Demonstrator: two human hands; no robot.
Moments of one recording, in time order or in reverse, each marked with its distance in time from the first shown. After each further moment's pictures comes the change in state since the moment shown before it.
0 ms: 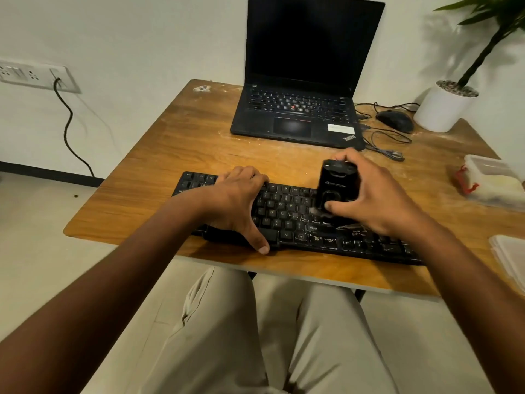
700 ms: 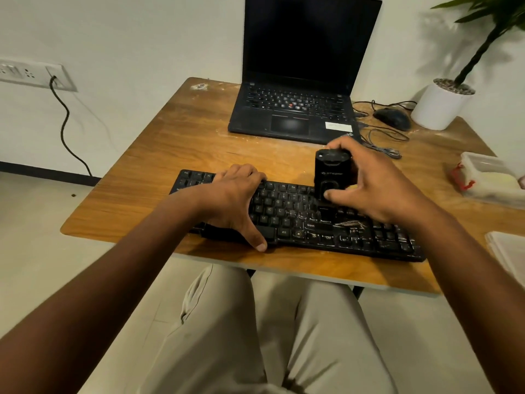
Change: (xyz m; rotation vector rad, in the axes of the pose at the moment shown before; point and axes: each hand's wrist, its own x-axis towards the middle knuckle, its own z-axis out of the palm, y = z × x) left_hand -0.004 0.004 -0.001 -0.009 0.003 -0.002; right_hand 0.005 -0.006 -0.011 -0.051 -0.015 -0.062
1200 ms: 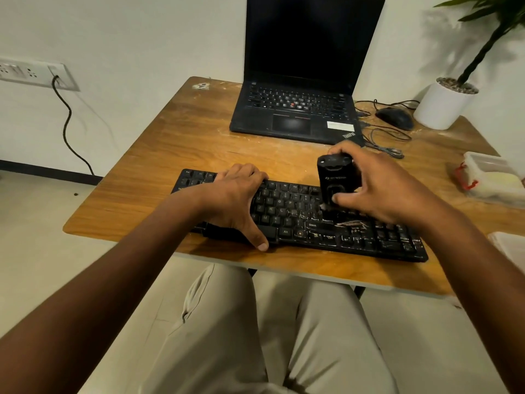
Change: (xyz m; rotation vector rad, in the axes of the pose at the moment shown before) left_hand 0.001 -0.001 0.001 0.014 0.004 -0.001; right_hand -0.001 0.004 -0.005 -0.094 -0.067 0.013
